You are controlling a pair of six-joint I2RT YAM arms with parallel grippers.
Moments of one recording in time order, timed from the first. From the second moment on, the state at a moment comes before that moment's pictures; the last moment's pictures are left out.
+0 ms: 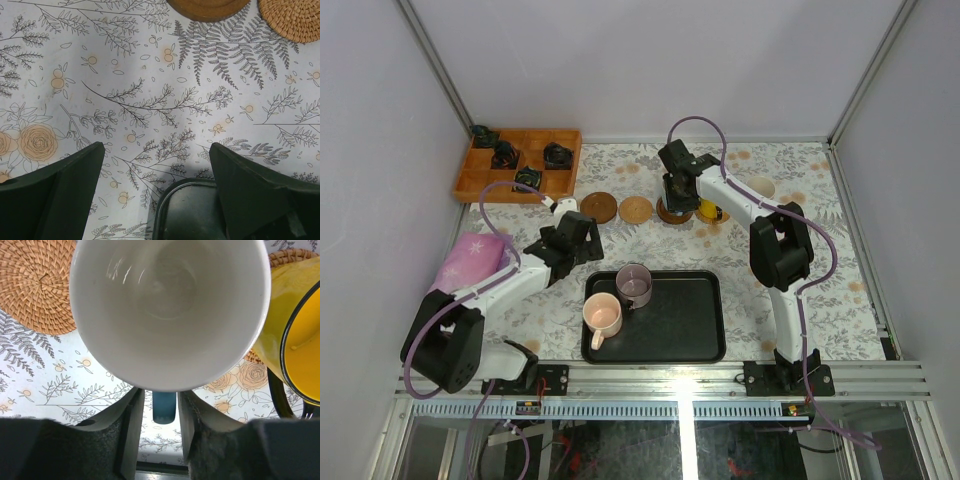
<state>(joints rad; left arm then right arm) -0.48 1.33 0.73 -0.25 -0.36 -0.55 0.55 2.15 1.85 -0.82 0.16 0.37</state>
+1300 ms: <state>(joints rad) -0.74 1.11 0.74 -0.39 -0.09 -0.55 0.68 1.46 1.18 -0.61 0.21 0.45</state>
